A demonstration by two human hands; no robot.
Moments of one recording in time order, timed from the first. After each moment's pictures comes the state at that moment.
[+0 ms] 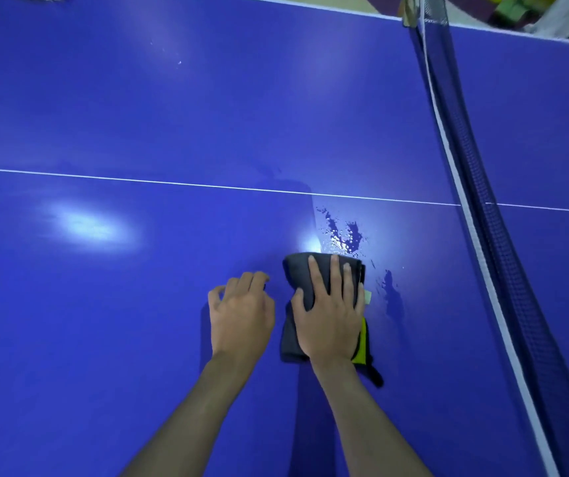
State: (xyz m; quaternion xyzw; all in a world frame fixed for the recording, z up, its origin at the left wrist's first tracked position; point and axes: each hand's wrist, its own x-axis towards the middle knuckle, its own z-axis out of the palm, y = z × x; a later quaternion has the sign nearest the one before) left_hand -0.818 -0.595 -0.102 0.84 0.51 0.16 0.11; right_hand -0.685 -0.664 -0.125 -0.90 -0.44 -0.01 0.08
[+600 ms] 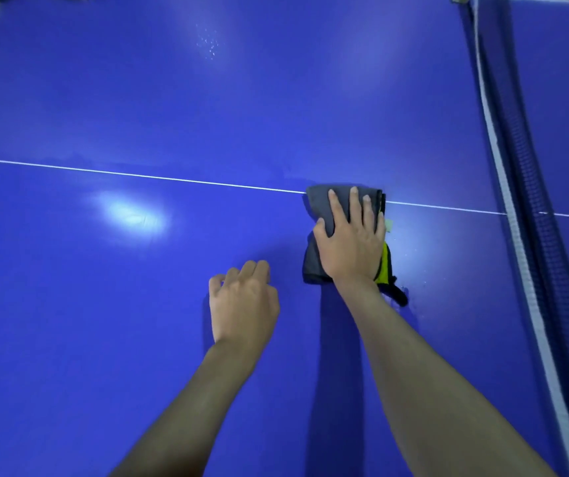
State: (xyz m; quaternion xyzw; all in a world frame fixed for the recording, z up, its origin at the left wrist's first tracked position) left_hand -0.778 -0.574 -0.094 0.81 0.58 0.05 0.05; right_hand -0.578 -0.551 -0.125 -0.87 -0.48 -0.01 0.11
